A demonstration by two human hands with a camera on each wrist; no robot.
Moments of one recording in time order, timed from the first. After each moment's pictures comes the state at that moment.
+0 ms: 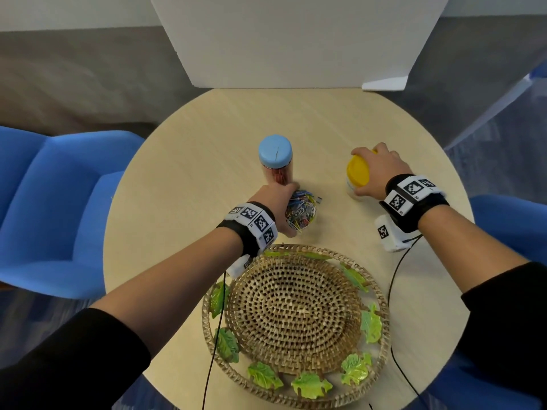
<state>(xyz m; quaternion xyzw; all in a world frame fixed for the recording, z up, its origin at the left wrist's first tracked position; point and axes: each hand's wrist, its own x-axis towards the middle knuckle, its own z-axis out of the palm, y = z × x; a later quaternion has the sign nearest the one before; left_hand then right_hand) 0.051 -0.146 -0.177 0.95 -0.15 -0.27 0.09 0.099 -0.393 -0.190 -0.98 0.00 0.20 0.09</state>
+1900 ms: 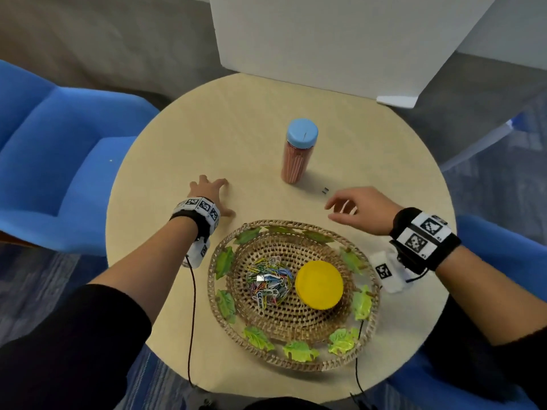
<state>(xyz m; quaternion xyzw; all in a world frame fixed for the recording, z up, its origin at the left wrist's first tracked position) 0.002 0.008 -0.238 0.95 0.11 -0.28 0.08 0.000 -0.339 -0.138 -0.92 -0.20 0.28 0.20</state>
